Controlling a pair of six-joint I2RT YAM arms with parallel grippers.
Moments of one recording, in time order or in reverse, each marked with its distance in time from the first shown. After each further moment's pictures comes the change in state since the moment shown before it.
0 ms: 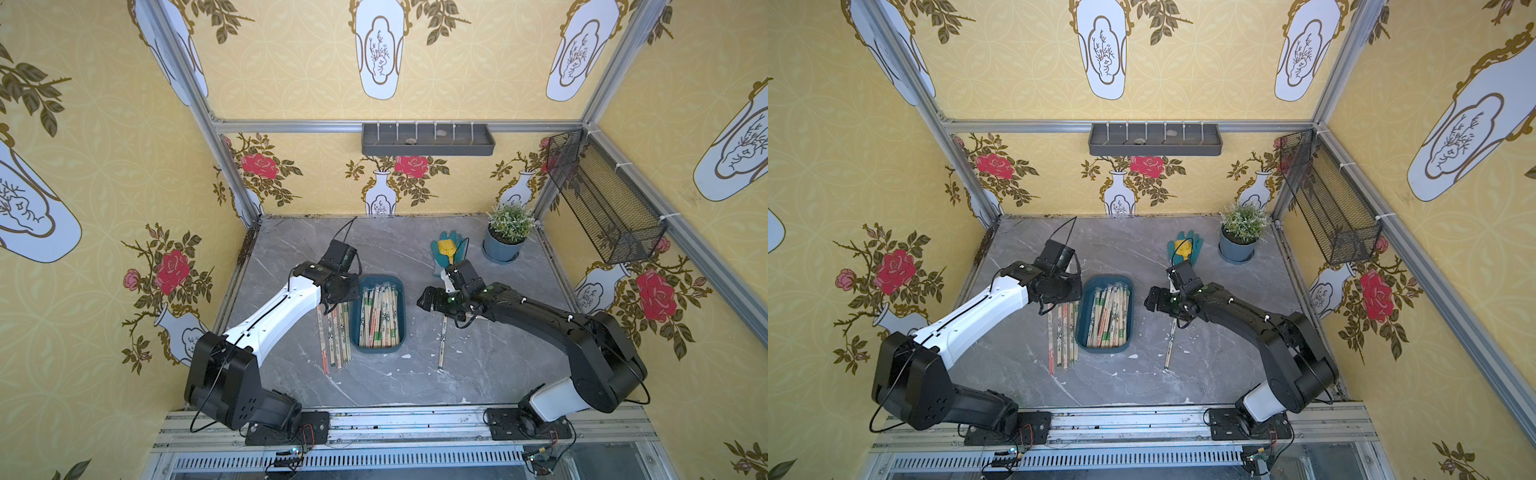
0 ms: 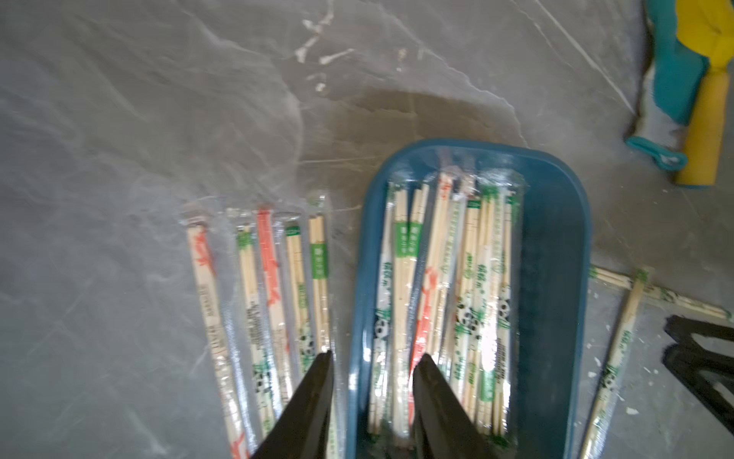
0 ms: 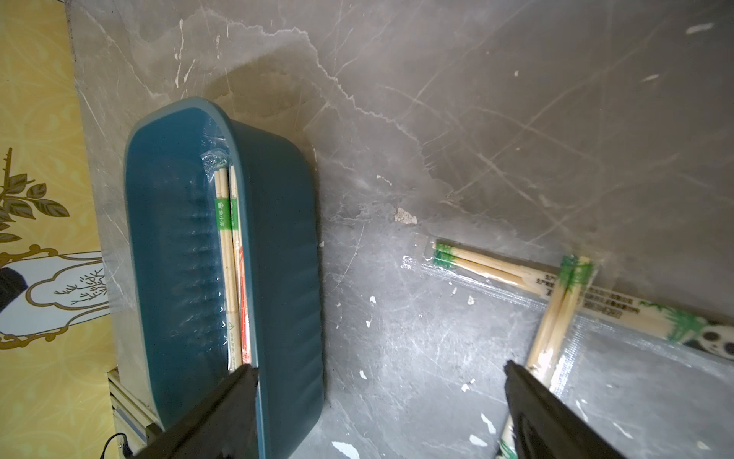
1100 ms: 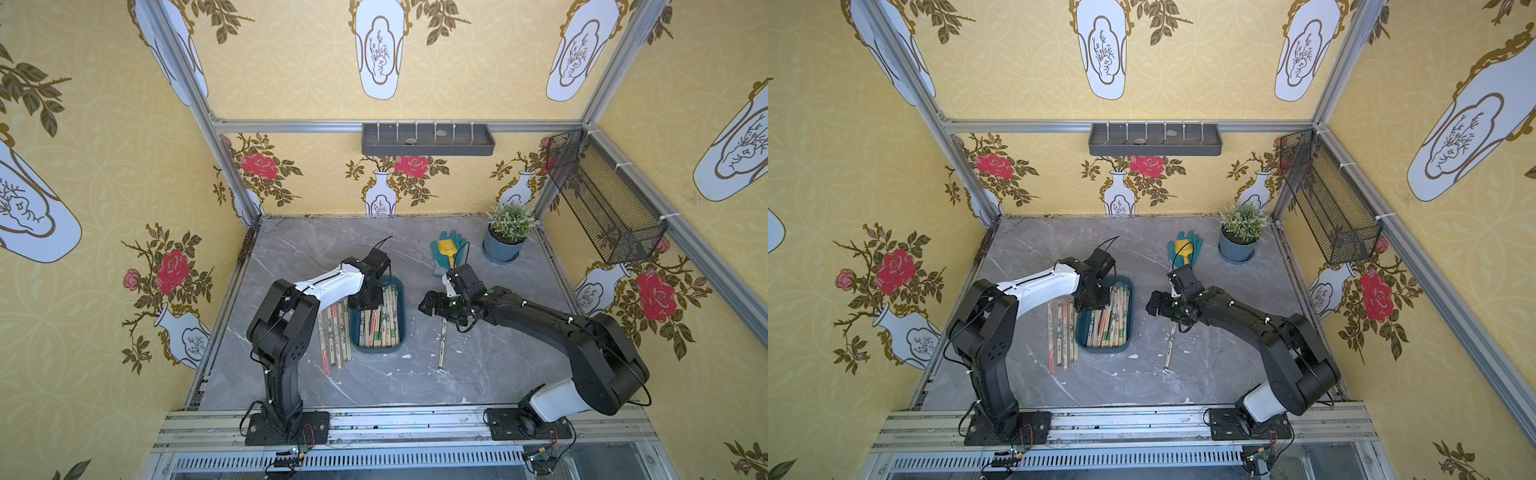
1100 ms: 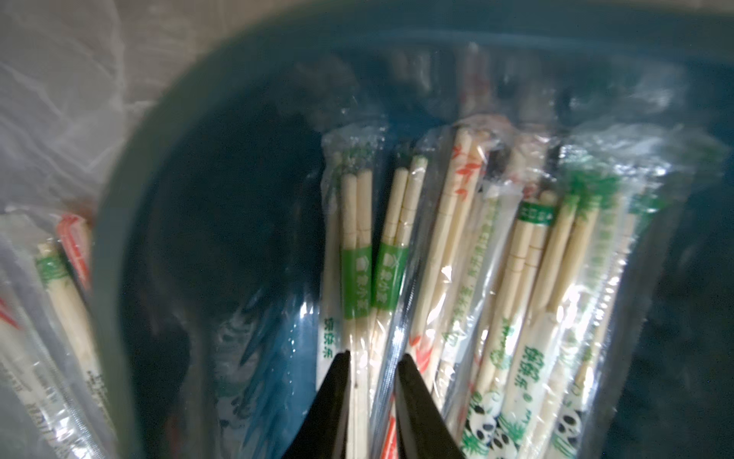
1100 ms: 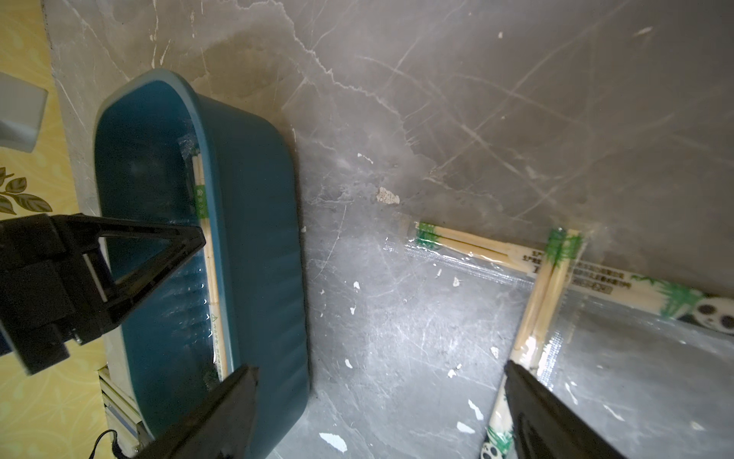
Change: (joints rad) left arm -0.089 0.398 0.132 -0.009 -0.050 -0.105; right arm 0.002 -0.014 -0.040 0.005 0.000 0.005
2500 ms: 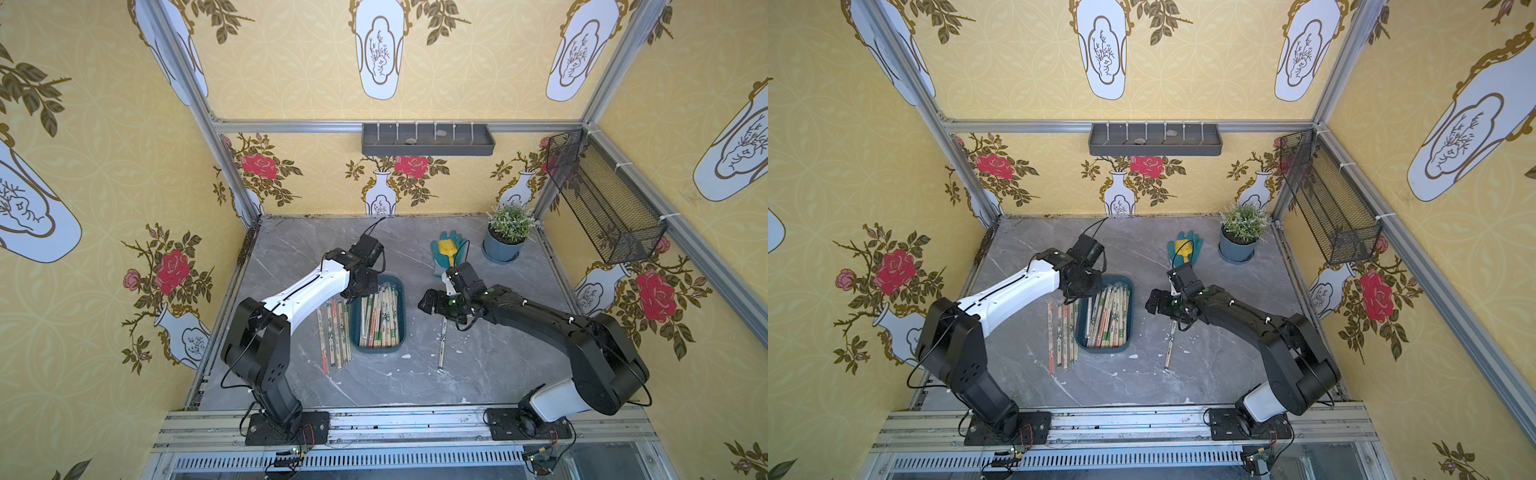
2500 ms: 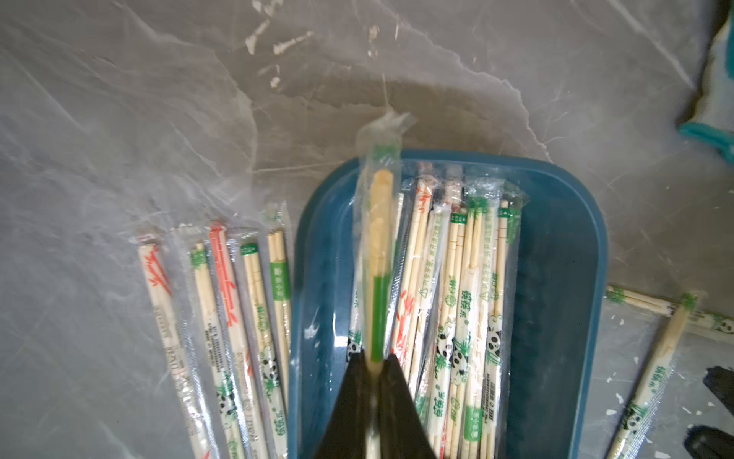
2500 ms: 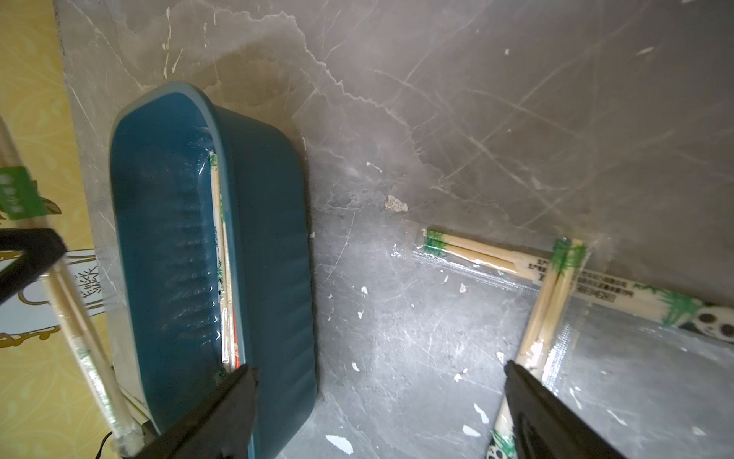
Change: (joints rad) left arm 0.032 -0.235 0.034 -0.087 -0.066 0.056; right arm 0.000 0.000 0.018 -0.003 -0.001 0.000
